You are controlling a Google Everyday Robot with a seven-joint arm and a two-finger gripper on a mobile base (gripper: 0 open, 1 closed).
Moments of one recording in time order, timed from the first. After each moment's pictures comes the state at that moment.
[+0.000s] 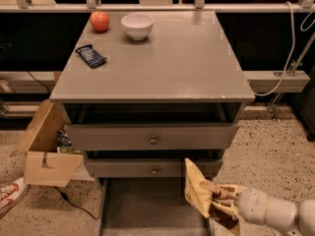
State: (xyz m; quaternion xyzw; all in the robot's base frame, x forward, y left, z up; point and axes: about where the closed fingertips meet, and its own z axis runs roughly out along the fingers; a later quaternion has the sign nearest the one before) arm 0.413 -0.187 0.566 -0.48 0.66 0.23 0.53
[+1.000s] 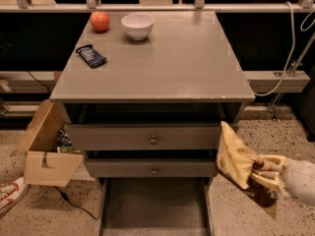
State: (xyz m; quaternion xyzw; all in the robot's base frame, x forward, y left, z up) arm 0.426 -0.258 0.718 -0.45 0.67 0.18 0.56
